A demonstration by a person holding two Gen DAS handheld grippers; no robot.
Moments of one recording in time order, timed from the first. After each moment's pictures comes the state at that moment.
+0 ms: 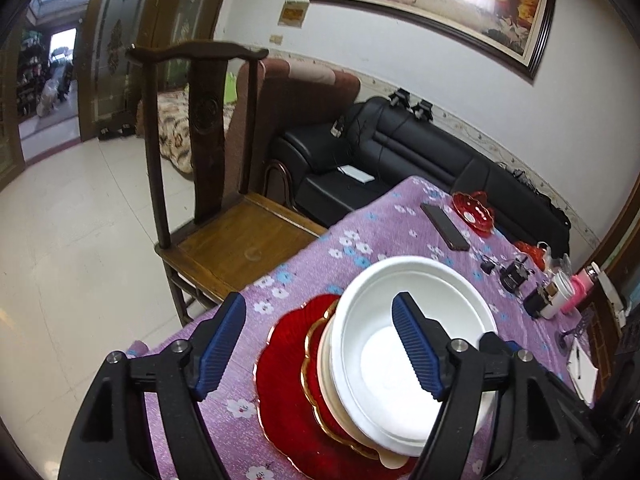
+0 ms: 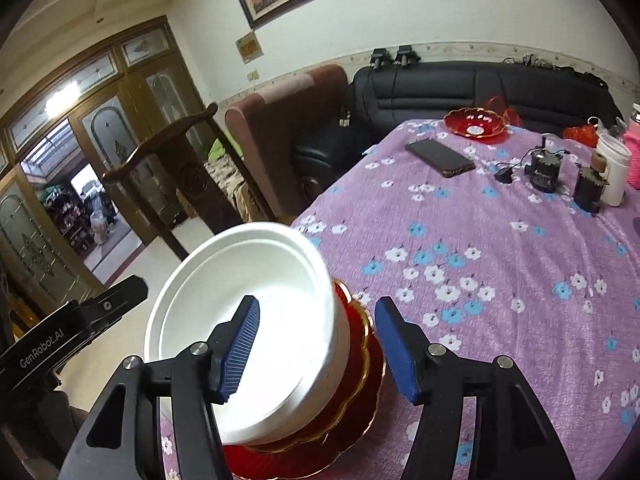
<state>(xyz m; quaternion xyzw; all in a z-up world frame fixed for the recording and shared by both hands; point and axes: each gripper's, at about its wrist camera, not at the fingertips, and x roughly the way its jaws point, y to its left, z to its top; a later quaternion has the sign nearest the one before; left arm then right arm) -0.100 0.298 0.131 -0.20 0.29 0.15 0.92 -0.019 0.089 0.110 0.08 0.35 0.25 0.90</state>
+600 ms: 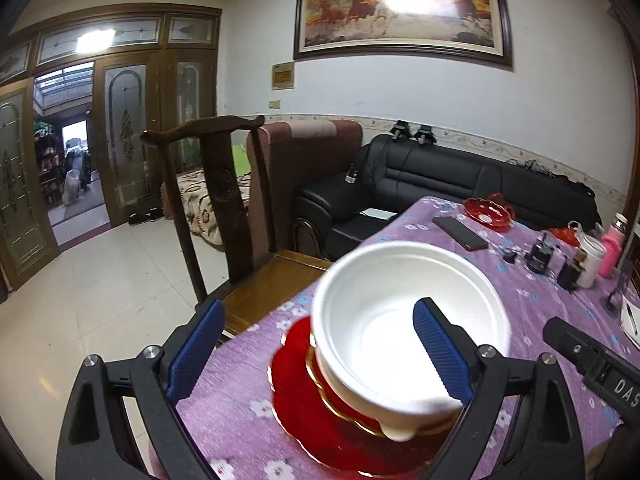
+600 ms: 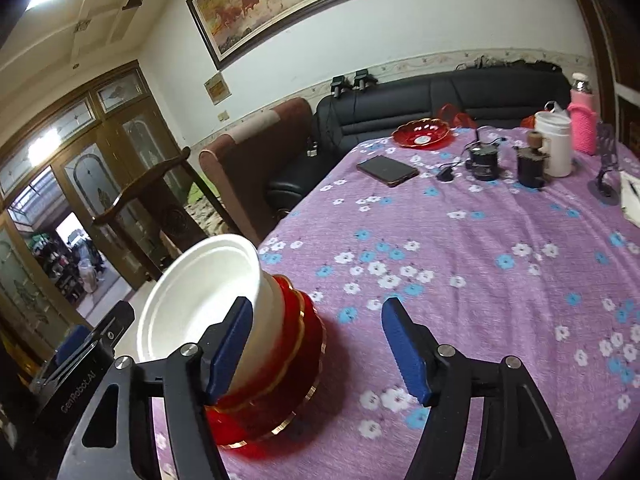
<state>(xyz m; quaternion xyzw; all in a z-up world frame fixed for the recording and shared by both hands) -0.135 0.234 0.123 -0.06 0.22 0.20 0.95 -0.069 0.029 0.106 0.12 0.31 0.20 0.92</state>
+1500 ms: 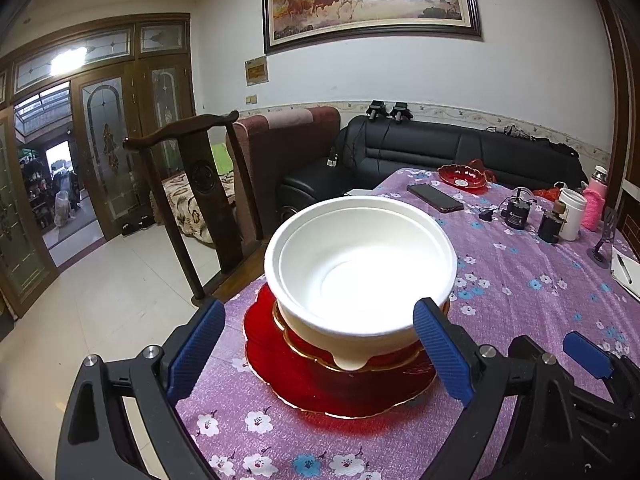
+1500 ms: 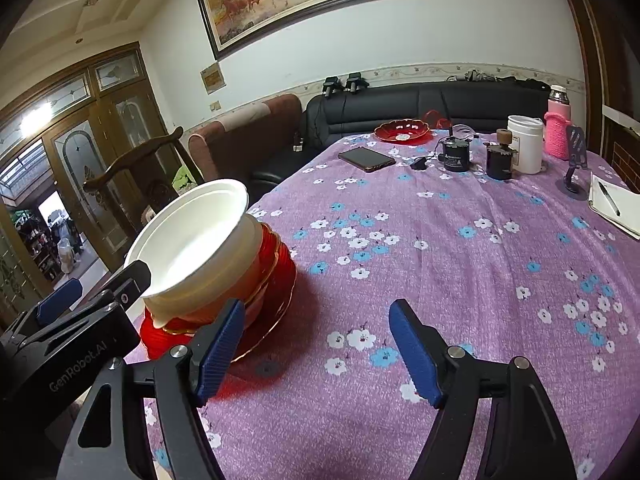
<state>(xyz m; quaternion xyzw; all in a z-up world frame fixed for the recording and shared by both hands) -0.158 0.190 0.115 -0.01 0.25 0.18 0.95 -0.124 0.015 0.082 0.08 0.31 0.18 0.93</state>
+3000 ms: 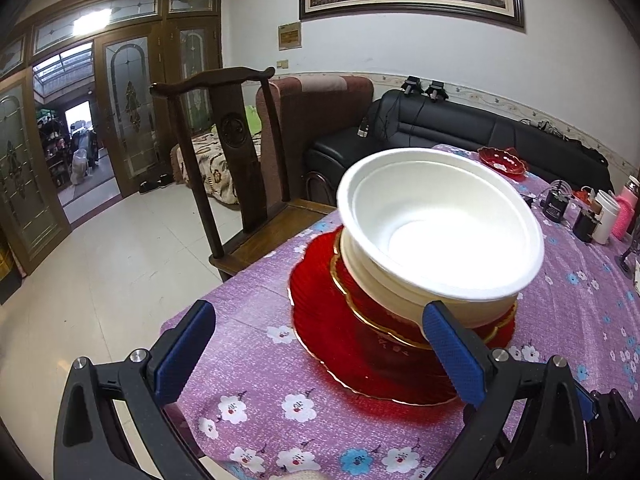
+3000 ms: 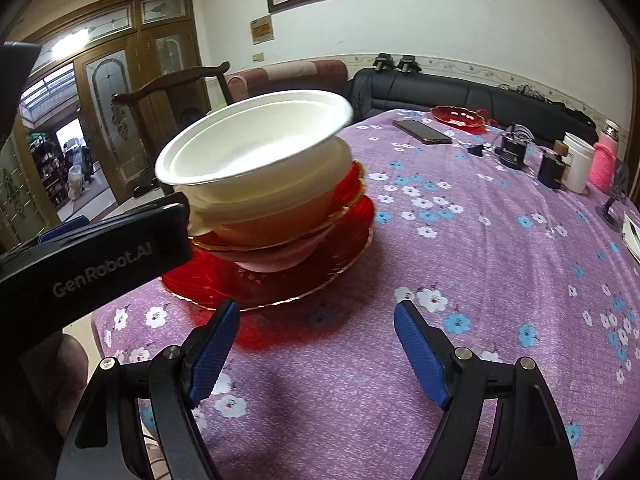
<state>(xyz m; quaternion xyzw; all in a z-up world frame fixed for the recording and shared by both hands) -0.146 0.242 0.080 -0.06 0.30 0.22 0.93 -0.136 0.090 0.044 -0.03 0.33 0.23 0.91</state>
